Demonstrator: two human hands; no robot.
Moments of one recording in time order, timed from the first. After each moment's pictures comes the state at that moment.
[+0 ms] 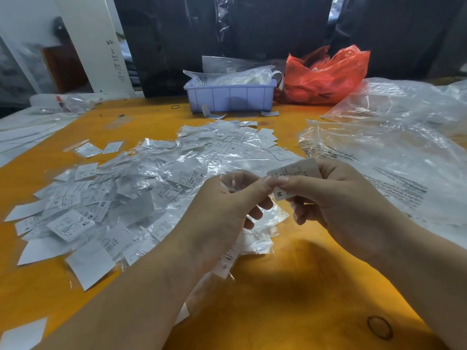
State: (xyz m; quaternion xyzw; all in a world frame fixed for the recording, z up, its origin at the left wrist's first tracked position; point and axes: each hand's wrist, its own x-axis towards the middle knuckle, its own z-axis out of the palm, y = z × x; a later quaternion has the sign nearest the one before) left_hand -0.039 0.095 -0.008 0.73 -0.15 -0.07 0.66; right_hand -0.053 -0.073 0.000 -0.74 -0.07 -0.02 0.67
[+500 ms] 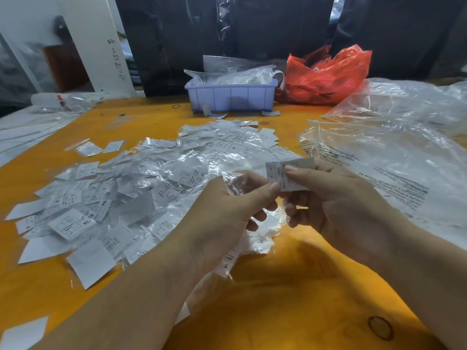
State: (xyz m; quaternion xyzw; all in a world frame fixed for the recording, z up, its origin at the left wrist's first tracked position) left_hand -0.037 0.097 -0.009 0.73 -0.17 -0.10 0.66; right_hand -0.051 -0.073 -0.007 -0.66 -0.05 0.03 0.75
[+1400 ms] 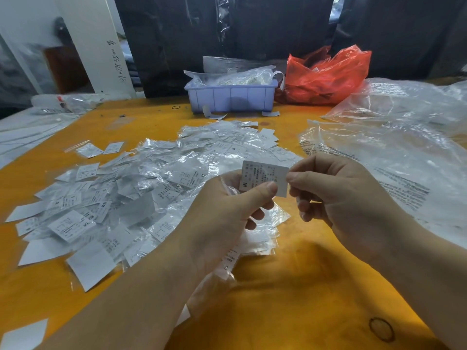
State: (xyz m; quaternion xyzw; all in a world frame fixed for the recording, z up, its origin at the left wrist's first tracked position) left_hand -0.034 0.098 -0.012 0.72 -0.15 -0.08 0.67; right_hand -0.054 -0.073 0.000 -0.73 -0.01 -0.07 0.68
